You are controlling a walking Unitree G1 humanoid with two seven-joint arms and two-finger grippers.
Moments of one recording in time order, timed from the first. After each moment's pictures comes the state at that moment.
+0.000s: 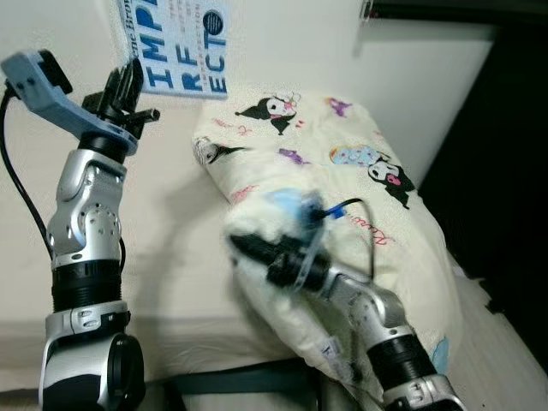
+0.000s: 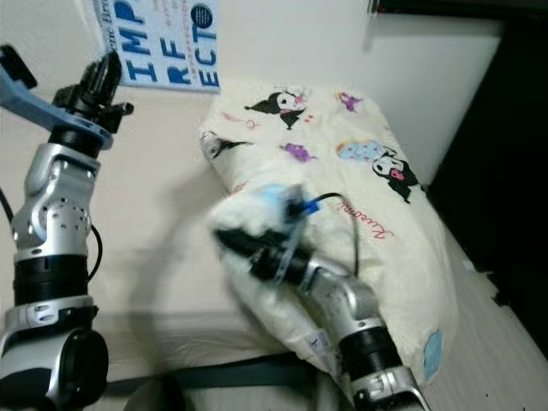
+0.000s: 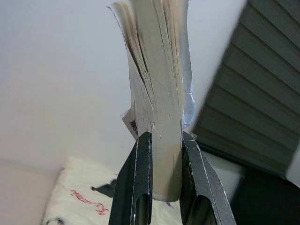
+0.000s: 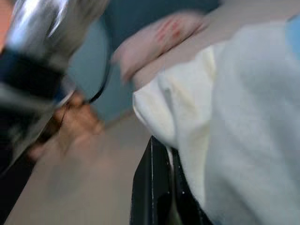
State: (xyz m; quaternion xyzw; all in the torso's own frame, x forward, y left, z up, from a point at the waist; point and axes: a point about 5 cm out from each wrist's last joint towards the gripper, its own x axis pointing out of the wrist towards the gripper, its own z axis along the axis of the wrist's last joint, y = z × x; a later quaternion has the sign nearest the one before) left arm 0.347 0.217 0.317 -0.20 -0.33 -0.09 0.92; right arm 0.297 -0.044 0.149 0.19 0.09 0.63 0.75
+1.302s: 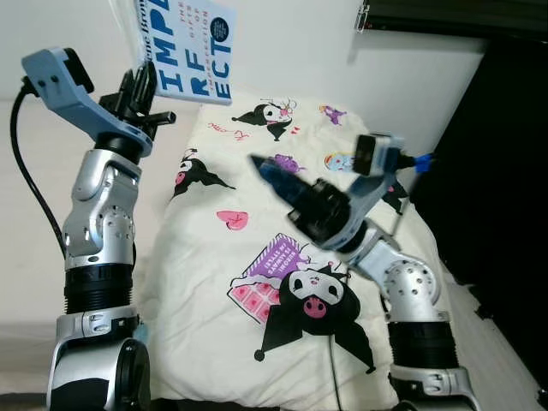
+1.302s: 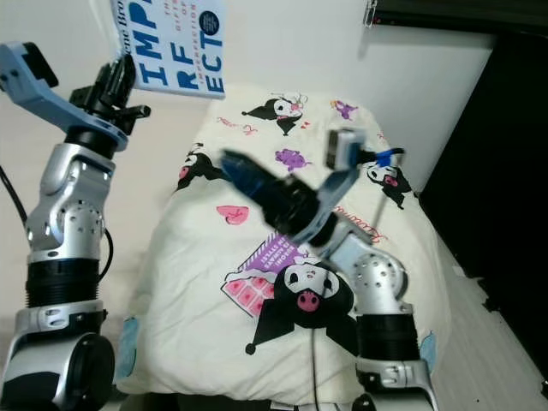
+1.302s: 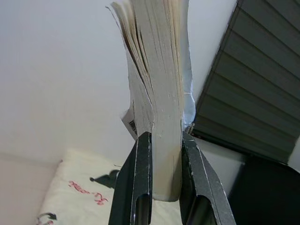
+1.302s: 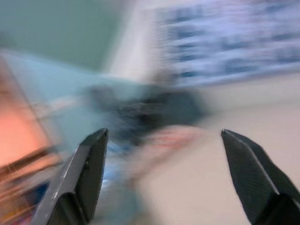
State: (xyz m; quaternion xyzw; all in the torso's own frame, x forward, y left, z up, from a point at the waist) left arm 0.350 0.188 0.307 -0.18 -0.30 -0.10 0.93; right arm 0.333 -0.106 0.227 0.37 -0.08 0.49 0.79
